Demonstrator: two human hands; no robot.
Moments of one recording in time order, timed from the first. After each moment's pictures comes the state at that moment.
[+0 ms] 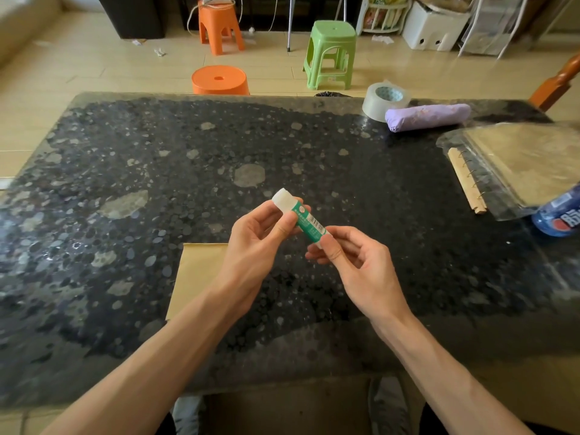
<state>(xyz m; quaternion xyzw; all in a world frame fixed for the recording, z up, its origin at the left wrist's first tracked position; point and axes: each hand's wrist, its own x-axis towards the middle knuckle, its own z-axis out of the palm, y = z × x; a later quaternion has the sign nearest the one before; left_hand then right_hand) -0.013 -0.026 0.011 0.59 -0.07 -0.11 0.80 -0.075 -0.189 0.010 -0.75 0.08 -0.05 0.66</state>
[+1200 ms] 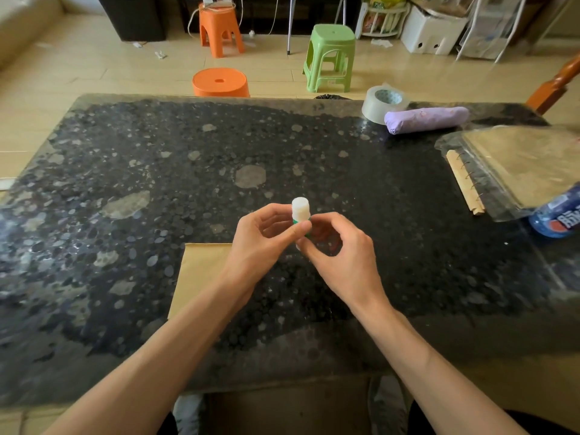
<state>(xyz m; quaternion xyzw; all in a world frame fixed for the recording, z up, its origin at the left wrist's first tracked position) -0.004 -0.022 0.004 0.67 -0.08 -0.11 0.73 -0.049 -0.179 -0.007 -0.87 0.02 -0.15 0.47</state>
